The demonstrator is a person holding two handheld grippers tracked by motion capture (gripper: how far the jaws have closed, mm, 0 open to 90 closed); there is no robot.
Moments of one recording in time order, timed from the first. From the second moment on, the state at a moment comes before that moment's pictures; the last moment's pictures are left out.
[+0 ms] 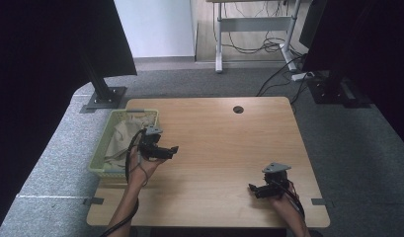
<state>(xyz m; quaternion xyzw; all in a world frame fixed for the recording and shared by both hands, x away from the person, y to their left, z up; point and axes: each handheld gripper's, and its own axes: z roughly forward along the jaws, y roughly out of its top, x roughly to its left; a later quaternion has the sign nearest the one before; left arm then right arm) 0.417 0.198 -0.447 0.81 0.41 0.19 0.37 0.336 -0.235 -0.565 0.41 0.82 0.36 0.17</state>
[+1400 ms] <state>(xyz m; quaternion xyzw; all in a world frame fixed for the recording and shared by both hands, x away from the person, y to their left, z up) 0.470 0.273 -0.430 0.78 0.49 0.24 0.32 0.336 -0.236 -0.565 0.41 0.82 0.36 0.17</state>
